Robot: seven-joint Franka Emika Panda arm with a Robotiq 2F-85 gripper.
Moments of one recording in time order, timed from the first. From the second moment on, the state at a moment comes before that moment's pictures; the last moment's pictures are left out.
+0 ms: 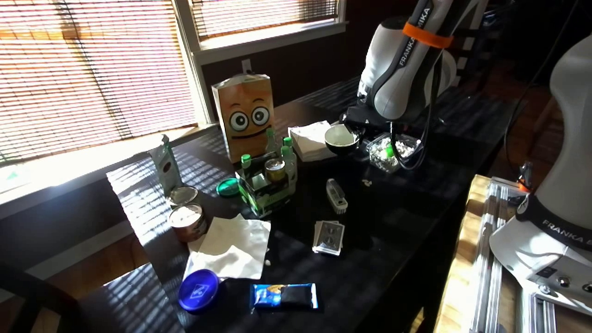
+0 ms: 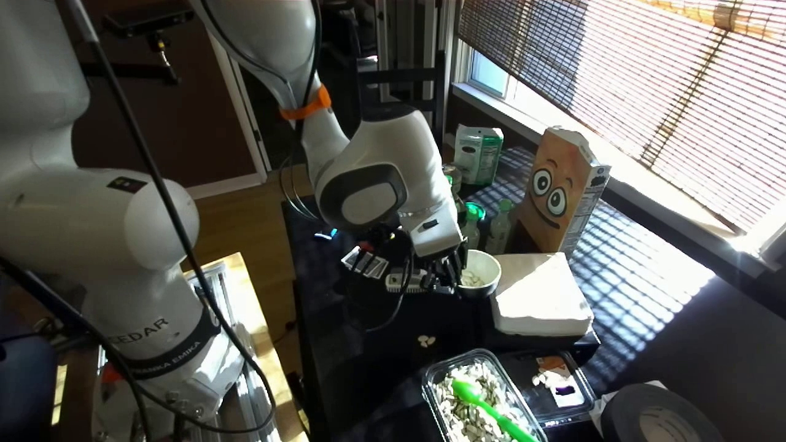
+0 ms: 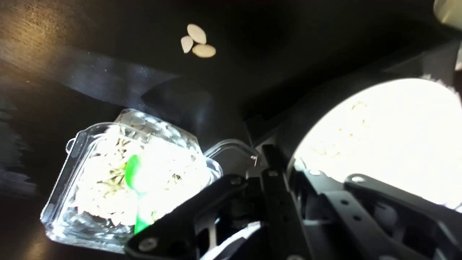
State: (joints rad) arm 0.93 0.25 -1.12 -2.75 0.03 3.15 1.02
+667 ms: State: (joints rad) arm 1.54 0.55 -1.70 -2.75 0.23 2.86 1.19
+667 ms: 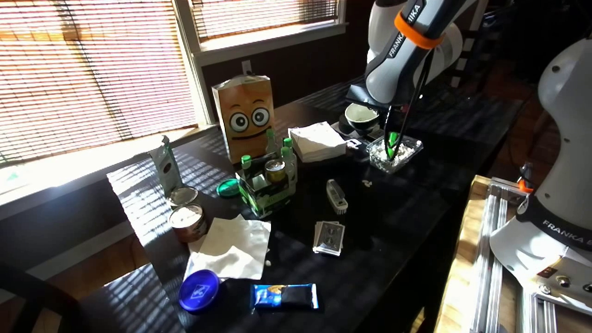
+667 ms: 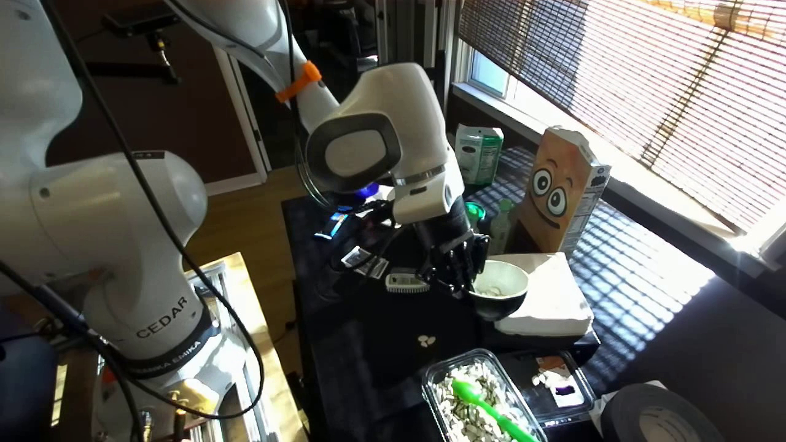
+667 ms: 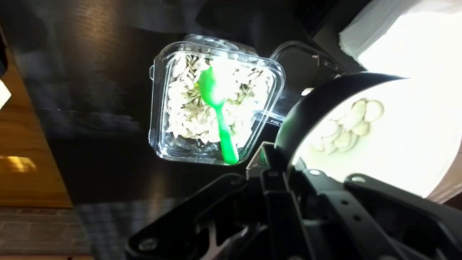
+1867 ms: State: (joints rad) arm 1.33 0.60 -1.40 -2.64 0.25 2.68 1.25
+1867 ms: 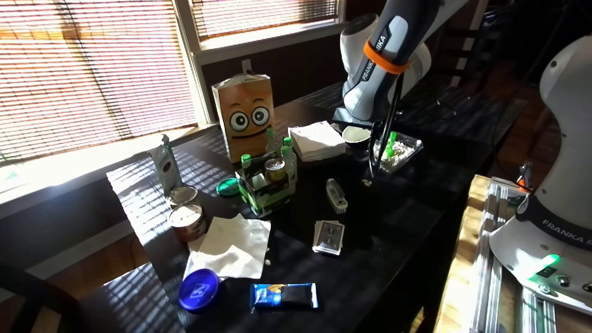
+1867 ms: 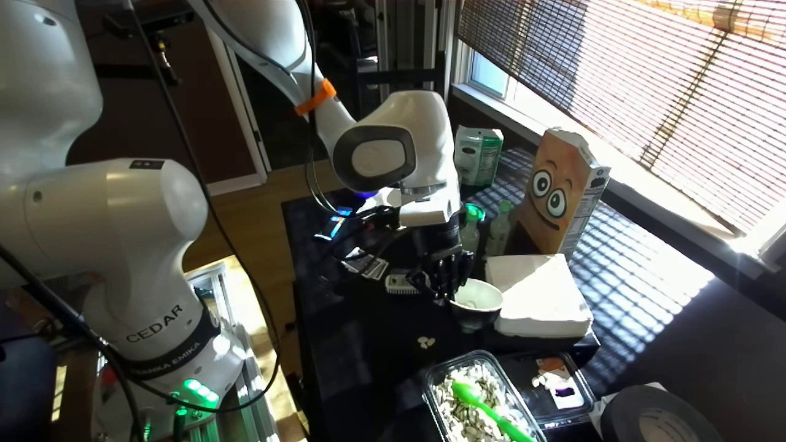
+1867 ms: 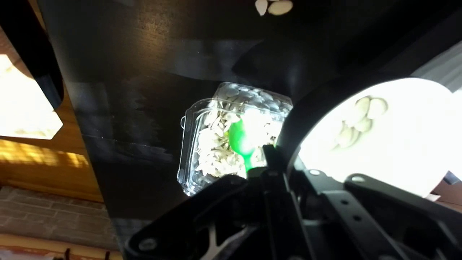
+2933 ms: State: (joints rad) arm 1.31 0.60 -1.38 -2.61 0.25 2.65 1.27
